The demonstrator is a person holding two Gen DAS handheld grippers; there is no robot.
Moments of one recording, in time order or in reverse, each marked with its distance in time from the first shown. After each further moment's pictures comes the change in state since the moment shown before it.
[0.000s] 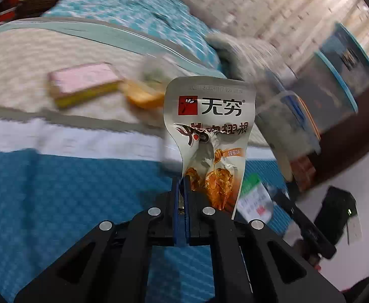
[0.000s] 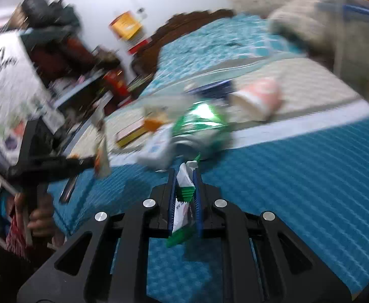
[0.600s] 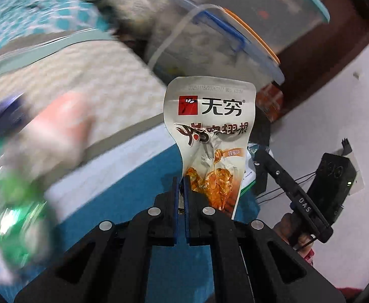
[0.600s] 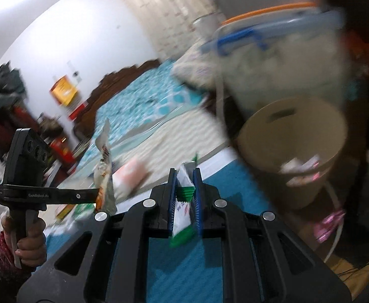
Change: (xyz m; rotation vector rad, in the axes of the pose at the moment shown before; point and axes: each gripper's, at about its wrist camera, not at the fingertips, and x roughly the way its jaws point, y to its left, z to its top) left arm 0.209 -0.248 0.049 0.412 0.321 -0.178; right arm -0.109 -0.172 0.053 0.212 -0.302 -0.294
